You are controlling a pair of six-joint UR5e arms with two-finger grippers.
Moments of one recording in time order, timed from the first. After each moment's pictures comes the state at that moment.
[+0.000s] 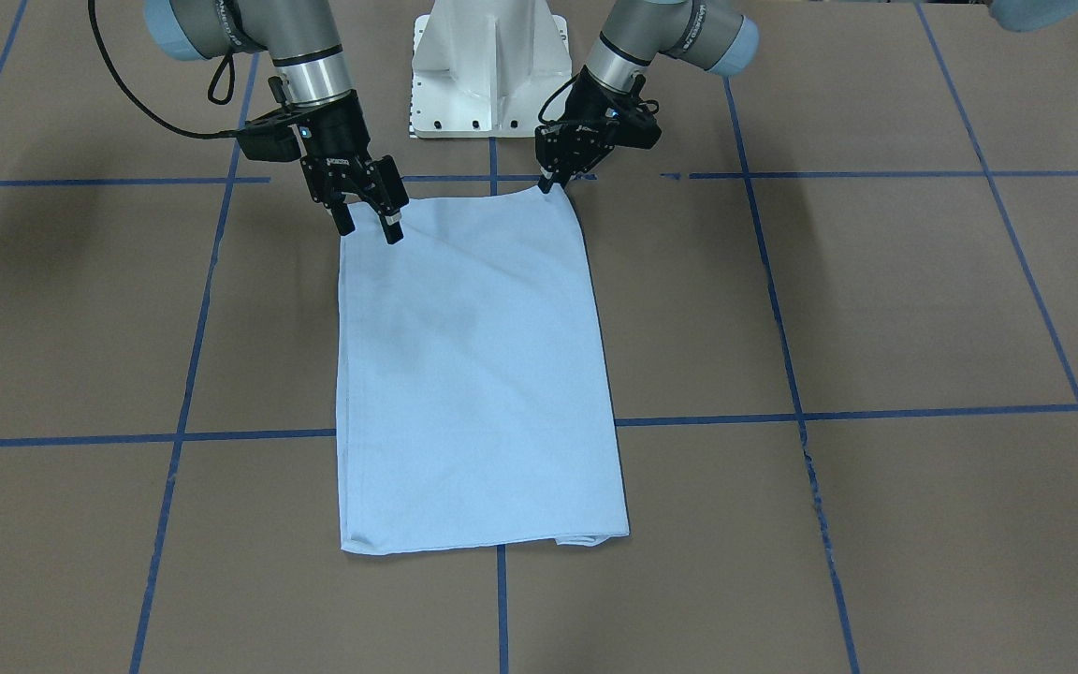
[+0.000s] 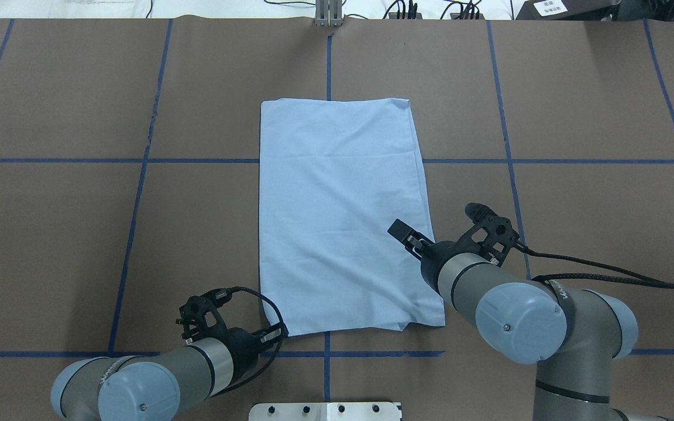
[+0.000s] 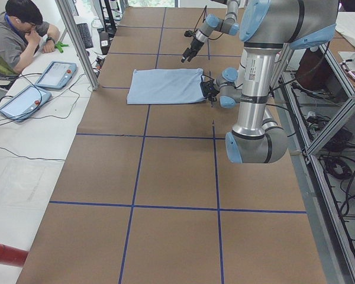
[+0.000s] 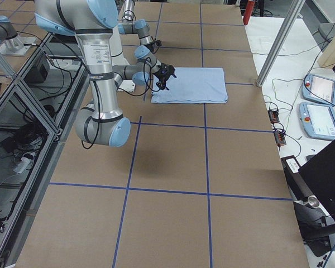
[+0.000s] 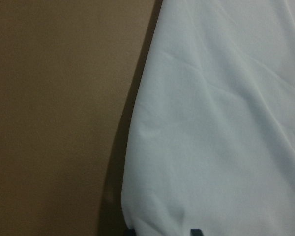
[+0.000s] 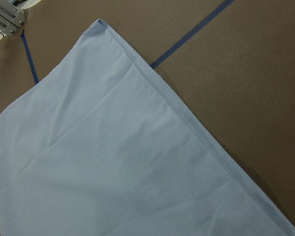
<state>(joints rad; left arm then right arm) -0.08 -1.86 -1.85 -2.26 -1.32 -1.86 0.26 -1.32 2.01 -1.21 1.23 2.00</state>
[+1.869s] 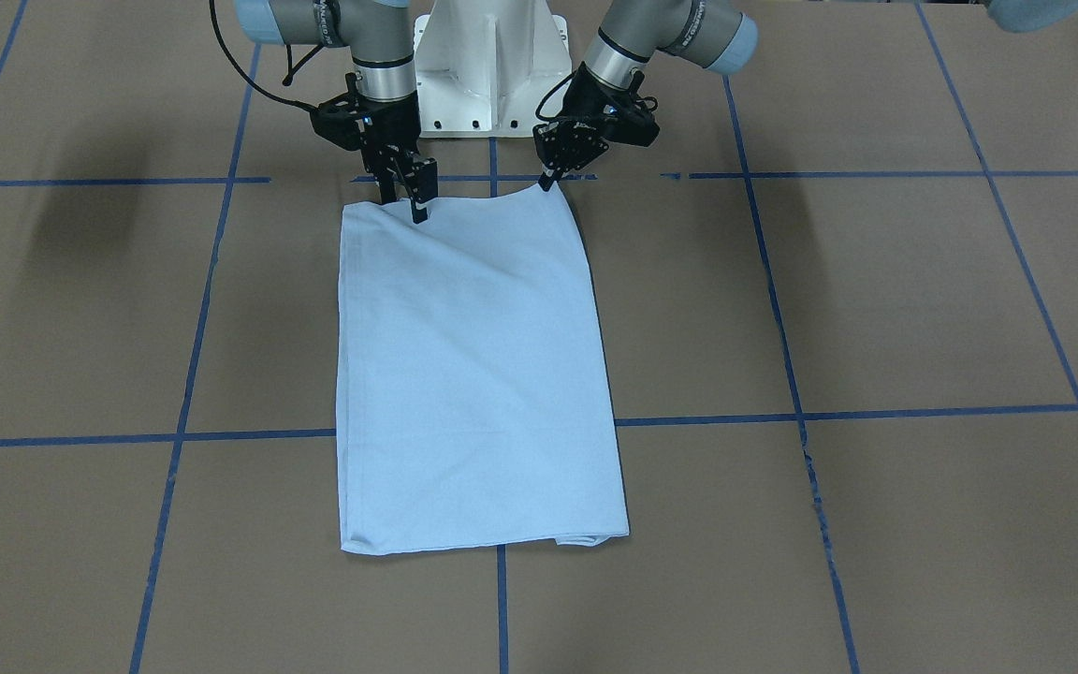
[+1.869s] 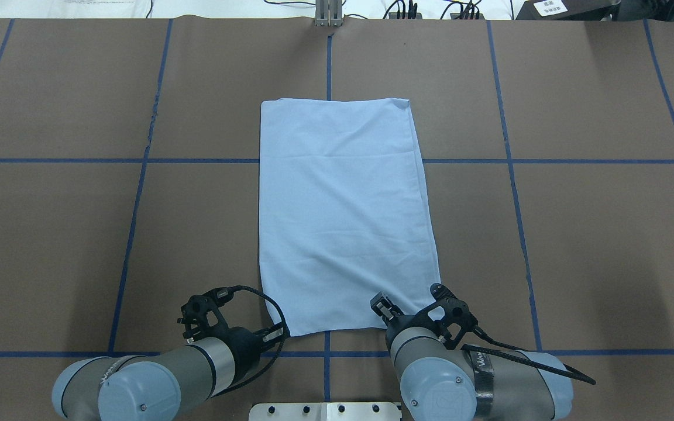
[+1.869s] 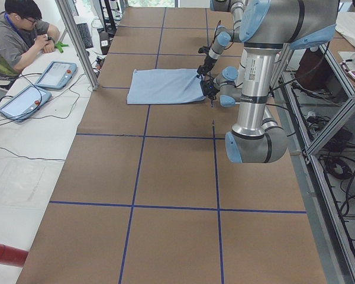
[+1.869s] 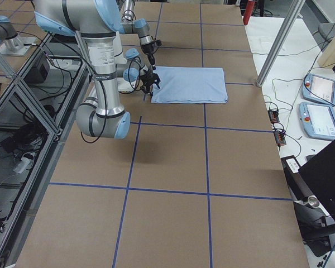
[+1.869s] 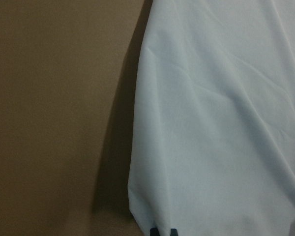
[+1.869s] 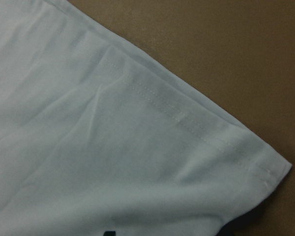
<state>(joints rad) -0.08 -1.87 -1.85 -2.26 -1.32 -1.86 0.08 -1.21 1.91 -1.48 1.22 2.34</state>
